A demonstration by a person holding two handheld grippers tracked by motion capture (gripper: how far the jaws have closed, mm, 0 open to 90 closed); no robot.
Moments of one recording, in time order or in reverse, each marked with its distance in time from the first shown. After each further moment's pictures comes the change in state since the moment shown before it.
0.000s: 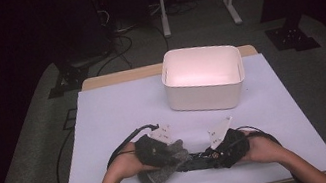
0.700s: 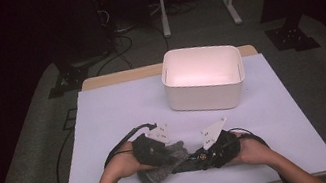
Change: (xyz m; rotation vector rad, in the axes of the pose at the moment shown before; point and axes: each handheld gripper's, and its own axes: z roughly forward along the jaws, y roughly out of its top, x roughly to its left) left arm -0.002 0.000 -0.010 -0.004 0.027 0.014; right arm -0.002 0.008 0.013 -0.095 0.011 0.008
